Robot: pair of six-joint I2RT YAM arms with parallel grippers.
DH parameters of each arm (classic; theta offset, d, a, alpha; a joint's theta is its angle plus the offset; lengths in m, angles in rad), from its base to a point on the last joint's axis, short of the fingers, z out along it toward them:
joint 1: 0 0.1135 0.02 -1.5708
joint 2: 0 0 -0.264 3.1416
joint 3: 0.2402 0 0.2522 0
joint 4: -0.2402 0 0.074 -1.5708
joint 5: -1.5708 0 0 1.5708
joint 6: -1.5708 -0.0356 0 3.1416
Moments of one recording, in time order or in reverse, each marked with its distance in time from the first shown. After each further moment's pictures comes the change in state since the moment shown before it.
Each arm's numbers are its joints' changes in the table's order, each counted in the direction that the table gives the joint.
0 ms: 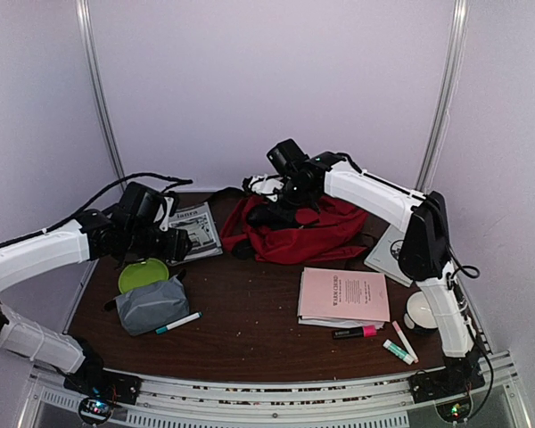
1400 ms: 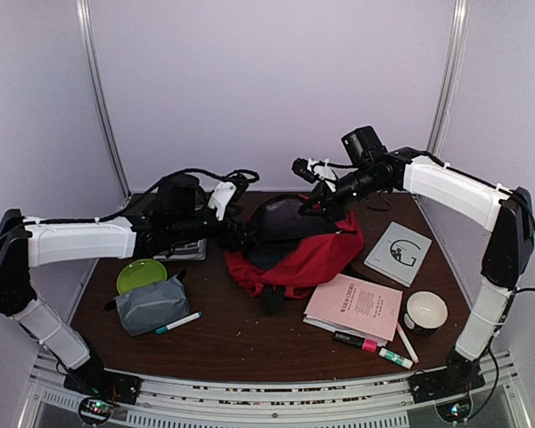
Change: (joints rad) left arm -0.122 0.286 0.084 0.648 -0.368 -0.454; right arm -0.192 -0.570 -0.674 0.206 0.713 0.080
